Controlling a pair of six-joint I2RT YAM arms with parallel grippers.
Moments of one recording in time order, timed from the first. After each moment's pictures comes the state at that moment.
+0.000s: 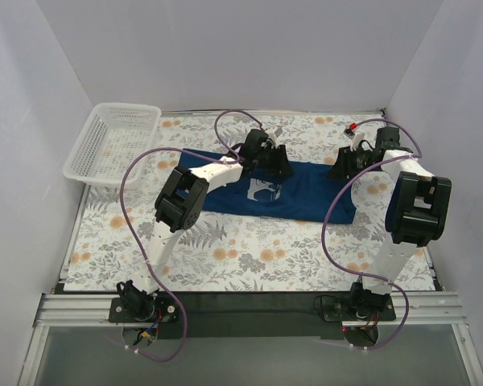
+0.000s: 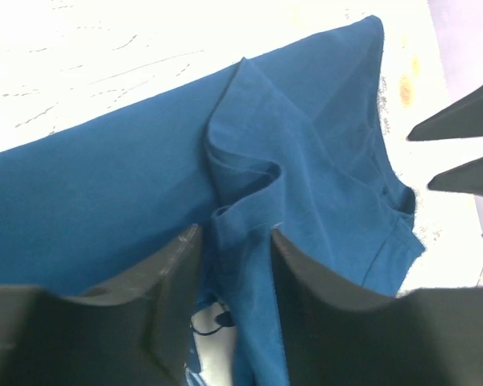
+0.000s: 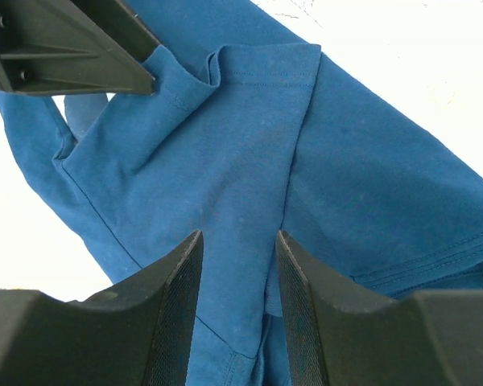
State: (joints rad) left arm -0.65 2.42 1.83 0.03 0.41 -0.55; right arm -0.17 1.86 1.29 -0.51 -0.85 -0.39
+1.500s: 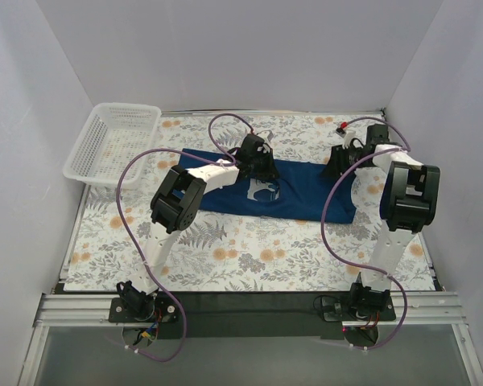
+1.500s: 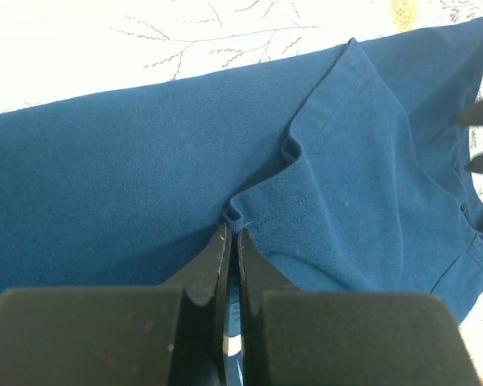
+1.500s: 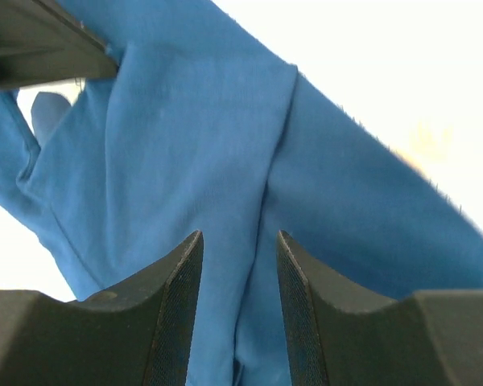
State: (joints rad) left arm -0.64 2.36 1.73 0.00 0.24 -0.54; right arm -0.14 2.00 1.38 -0.51 -0.83 -0.39
